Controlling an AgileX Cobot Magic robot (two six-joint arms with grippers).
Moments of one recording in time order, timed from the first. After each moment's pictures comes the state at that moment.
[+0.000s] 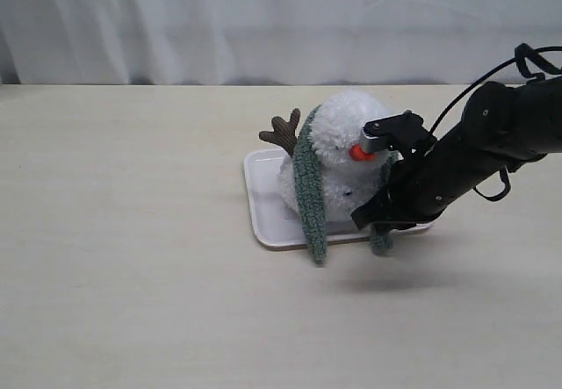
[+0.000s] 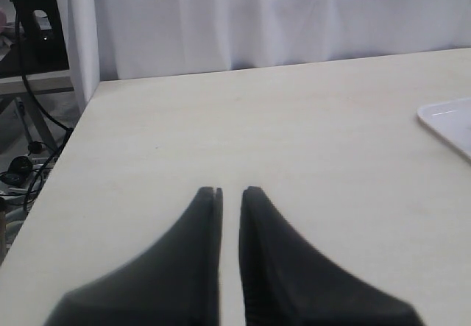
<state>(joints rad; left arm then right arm) -0.06 0.00 0.00 0.01 0.33 0.08 0.25 1.87 -1.04 0.39 0.54 -0.51</state>
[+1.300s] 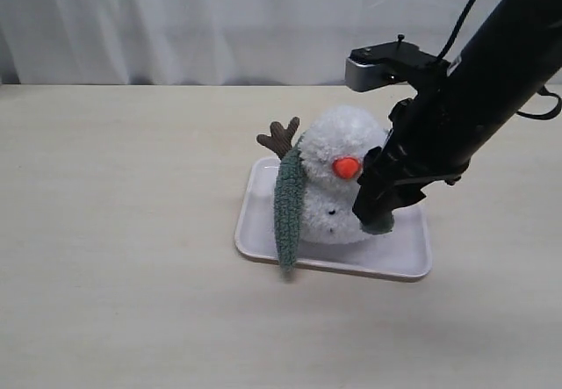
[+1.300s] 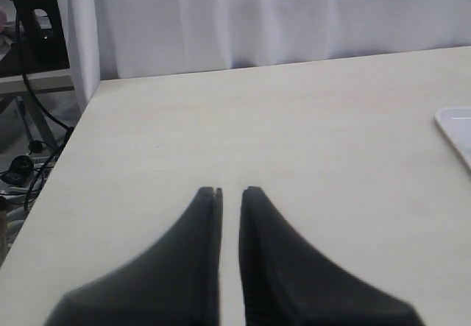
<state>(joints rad) -0.06 0.00 0.00 0.01 0.33 0.08 0.36 1.59 -1.24 0.32 1.14 -0.42</state>
